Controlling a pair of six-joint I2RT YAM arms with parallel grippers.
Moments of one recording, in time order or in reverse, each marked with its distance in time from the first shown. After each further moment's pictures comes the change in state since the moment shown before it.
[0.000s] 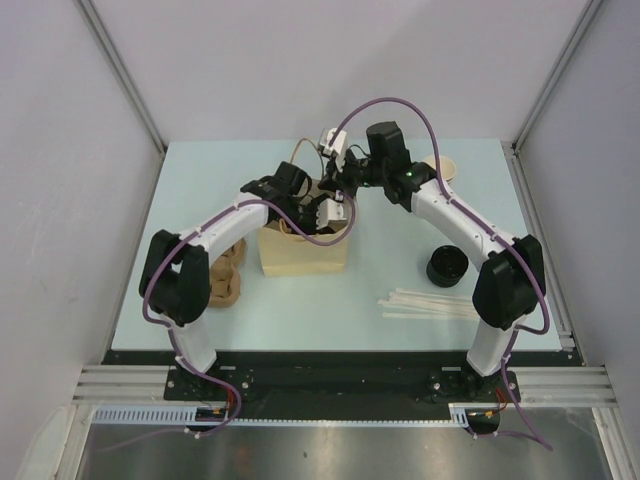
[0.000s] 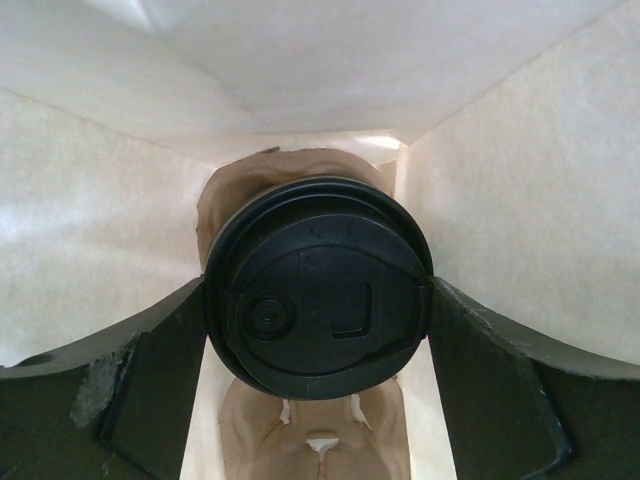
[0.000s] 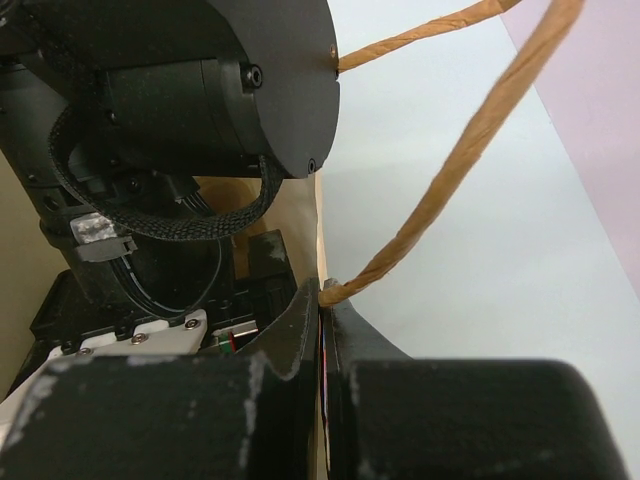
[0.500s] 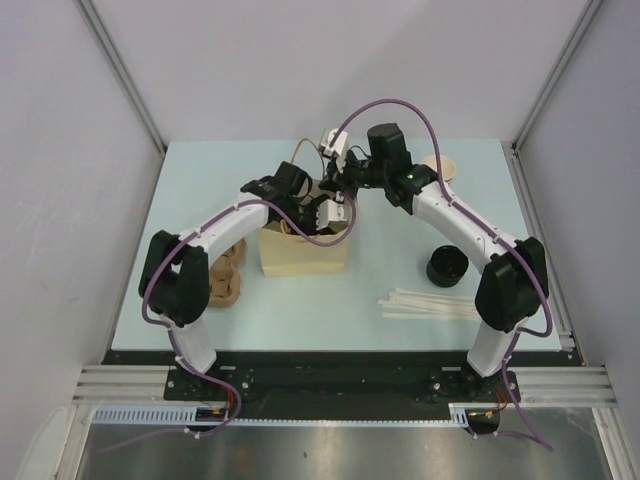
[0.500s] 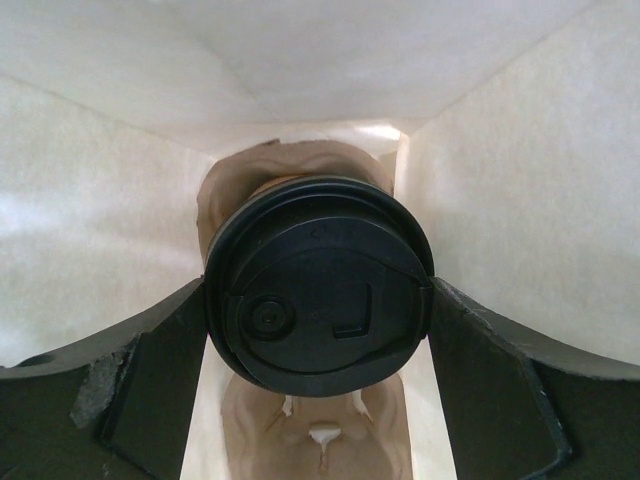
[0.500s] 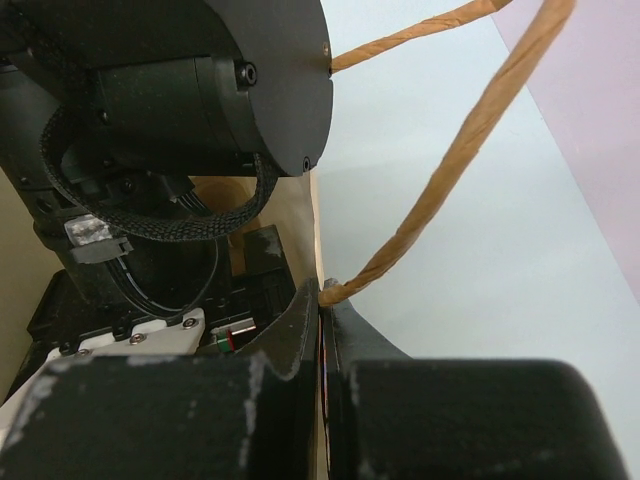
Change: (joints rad) left arm -0.005 -0.011 -0.003 -0.015 -0.032 0.006; right arm 0.006 -0.024 -0.032 0.027 0.023 0.017
